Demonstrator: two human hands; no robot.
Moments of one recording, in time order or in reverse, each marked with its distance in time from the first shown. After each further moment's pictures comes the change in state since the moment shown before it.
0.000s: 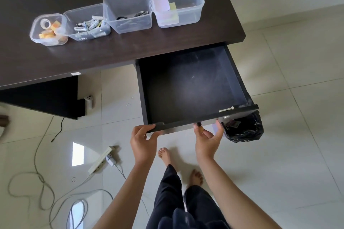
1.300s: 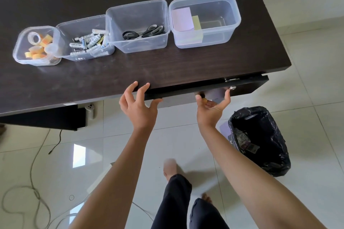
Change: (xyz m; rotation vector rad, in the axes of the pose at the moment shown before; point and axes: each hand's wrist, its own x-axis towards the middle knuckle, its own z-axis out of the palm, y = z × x) left_hand 0.237 0.050 0.047 0.351 0.322 0.491; right_hand 0.151 -0.039 0.195 -0.061 -0.042 -0.260
